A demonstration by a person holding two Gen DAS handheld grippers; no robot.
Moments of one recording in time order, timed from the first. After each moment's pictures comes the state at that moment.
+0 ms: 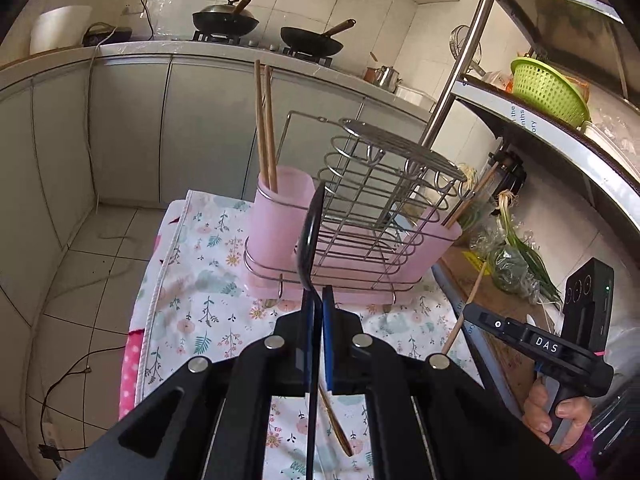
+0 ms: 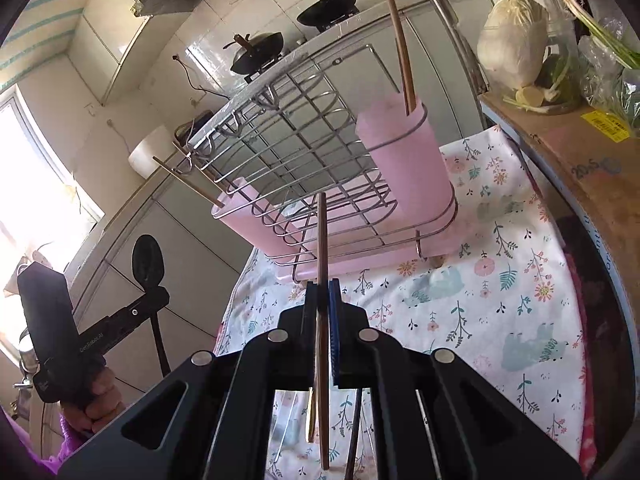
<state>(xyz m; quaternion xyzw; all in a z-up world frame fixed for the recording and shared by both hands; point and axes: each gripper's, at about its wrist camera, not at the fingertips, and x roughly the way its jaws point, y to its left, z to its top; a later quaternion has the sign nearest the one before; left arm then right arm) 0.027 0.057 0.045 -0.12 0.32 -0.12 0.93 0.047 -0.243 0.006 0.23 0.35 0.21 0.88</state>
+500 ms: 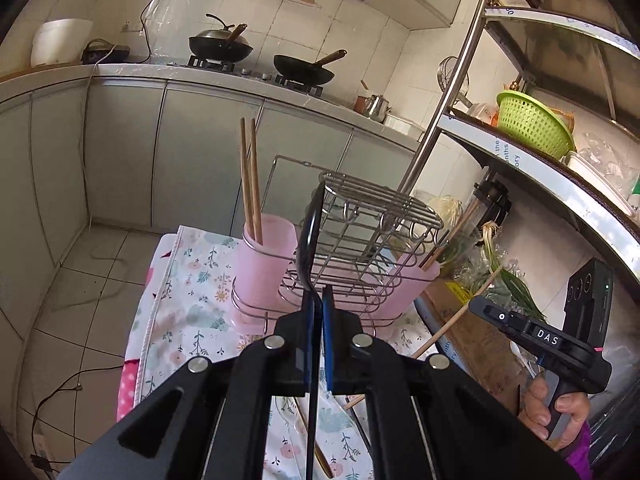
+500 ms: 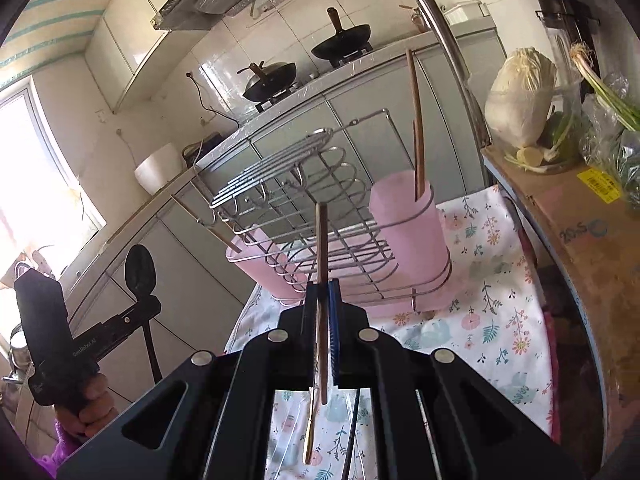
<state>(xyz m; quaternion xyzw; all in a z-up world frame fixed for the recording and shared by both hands) 0.028 0.059 0.079 -0.14 0.27 -0.13 0.94 0.053 -0.253 0.054 0.21 0.30 0.20 0.91</state>
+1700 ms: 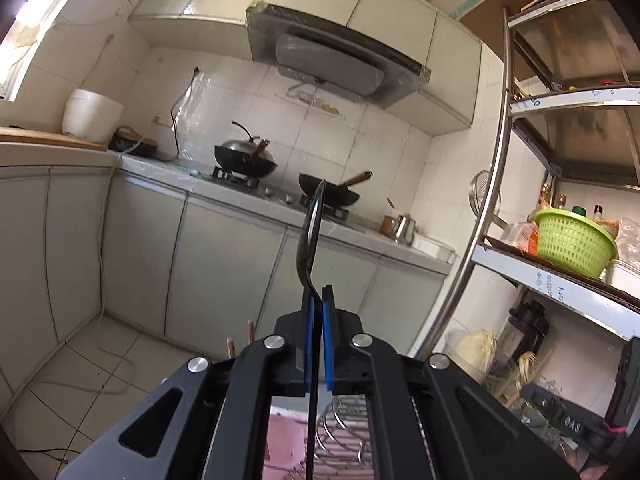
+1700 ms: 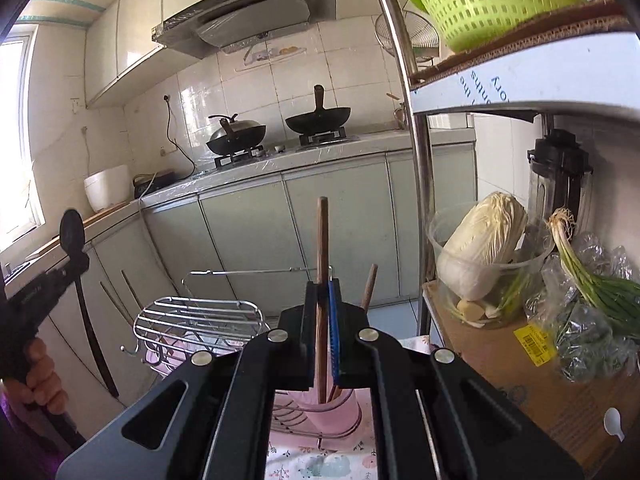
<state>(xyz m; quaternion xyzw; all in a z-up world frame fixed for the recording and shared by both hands) 0.123 0.055 0.145 -0.16 0.06 -0.03 0.99 0.118 -0.267 0.114 0.09 0.20 0.09 0.97</state>
